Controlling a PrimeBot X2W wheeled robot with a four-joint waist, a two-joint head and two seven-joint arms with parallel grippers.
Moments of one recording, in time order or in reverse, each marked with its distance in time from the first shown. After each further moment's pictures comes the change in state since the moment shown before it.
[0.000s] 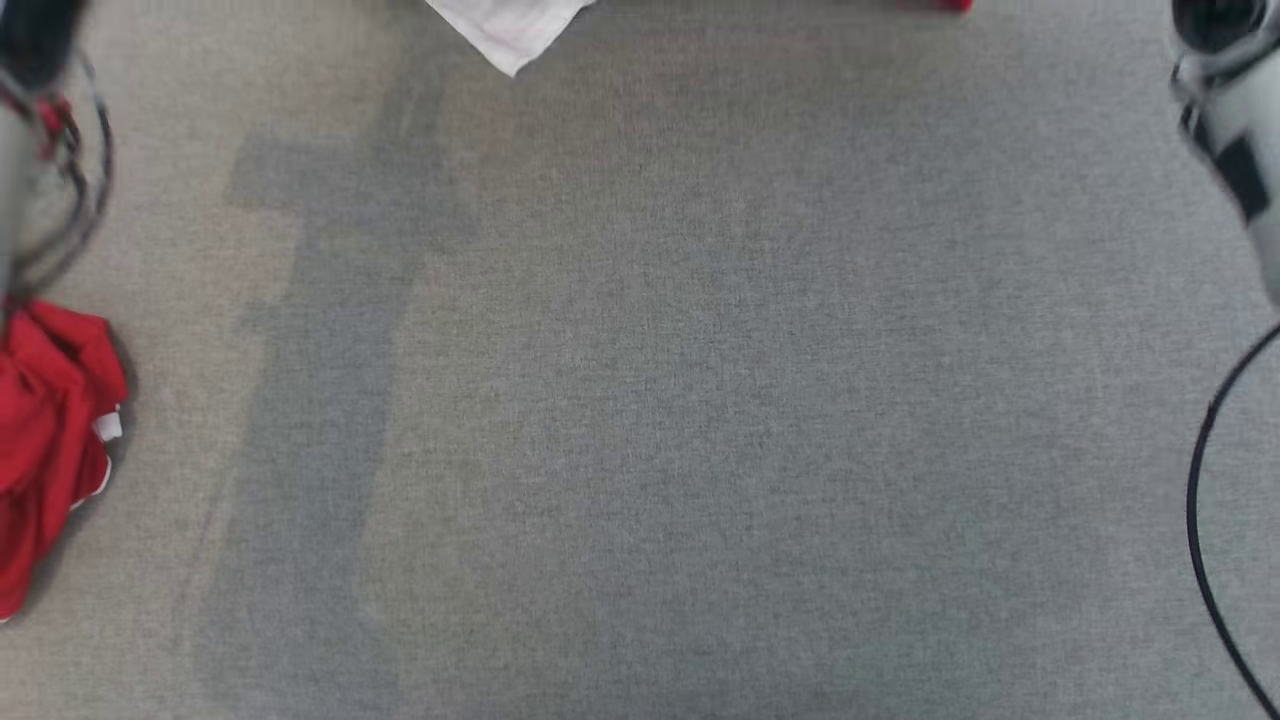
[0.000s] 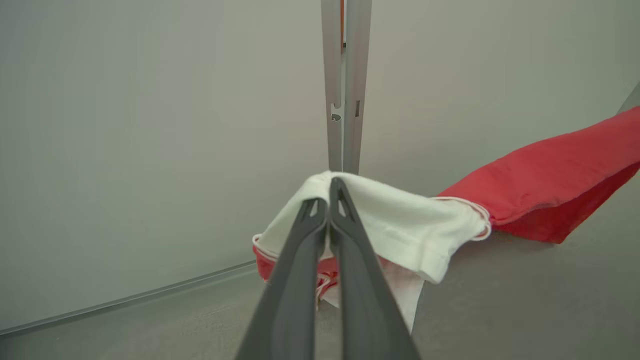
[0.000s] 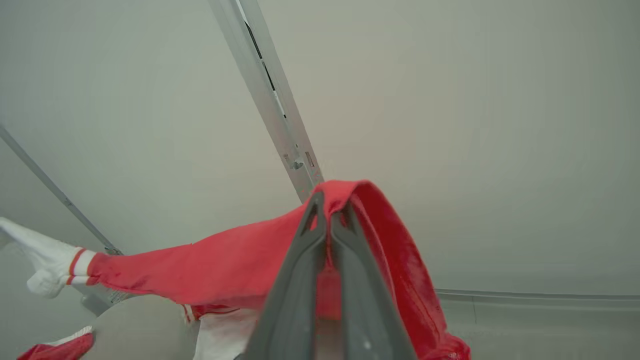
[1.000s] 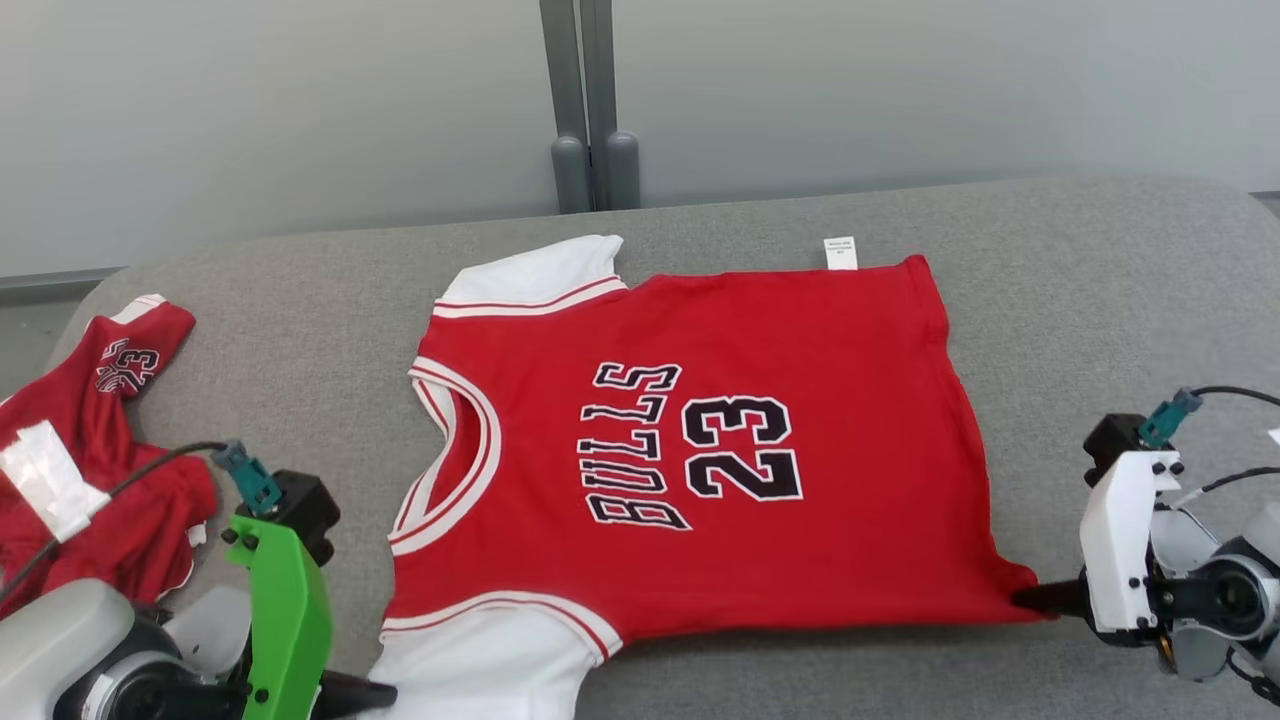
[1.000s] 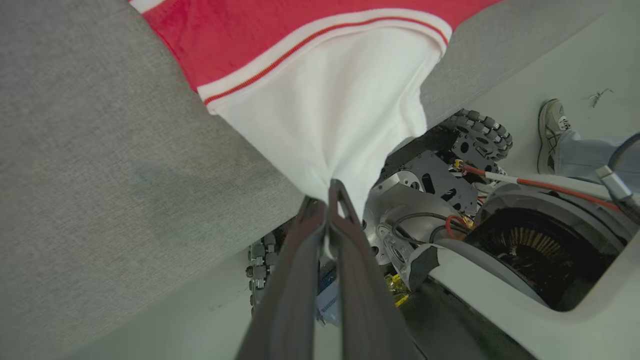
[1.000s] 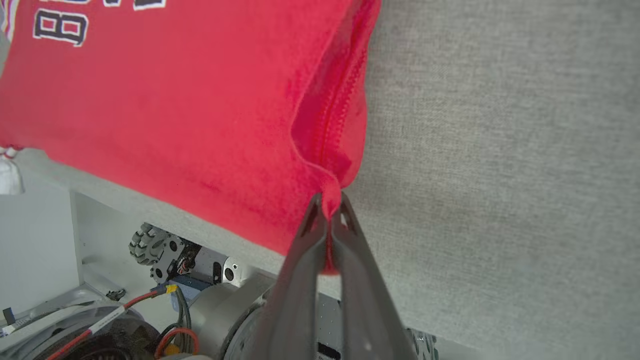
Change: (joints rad) left arm 0.816 0.484 -0.276 -0.831 -0.551 0.148 0.724; right arm 0.811 -0.383 0.348 -0.366 0.428 0.000 0.746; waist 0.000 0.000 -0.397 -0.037
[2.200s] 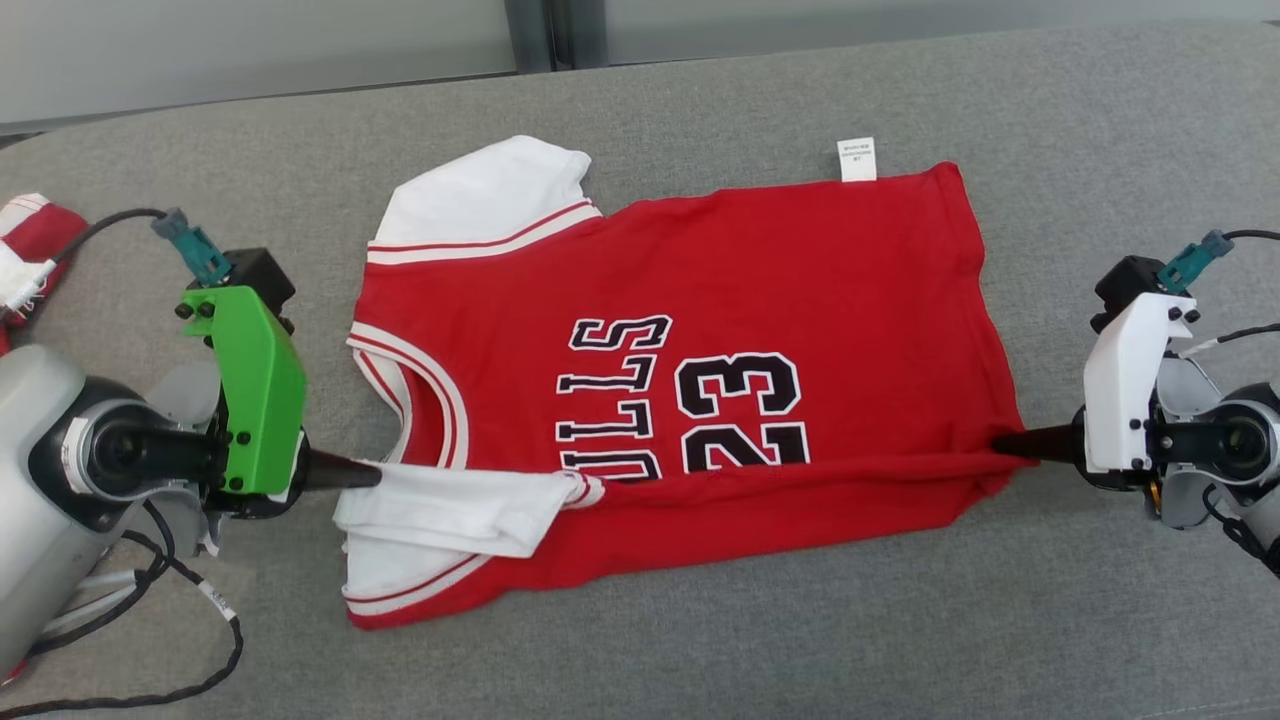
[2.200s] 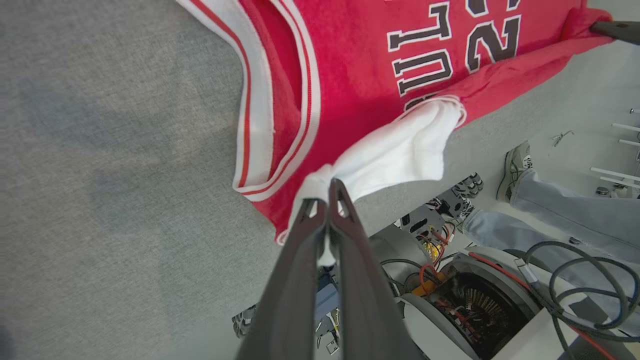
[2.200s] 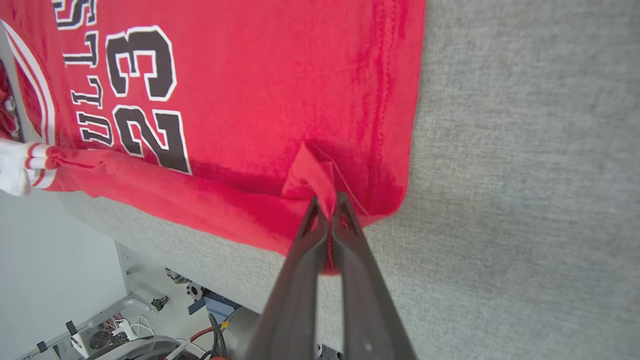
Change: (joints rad) left arm -0.287 -0.163 0.081 0.293 -0.075 0.039 0.181; right arm -0.115 0.103 -0.285 0.030 -0.107 0.000 0.190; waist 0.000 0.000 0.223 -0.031
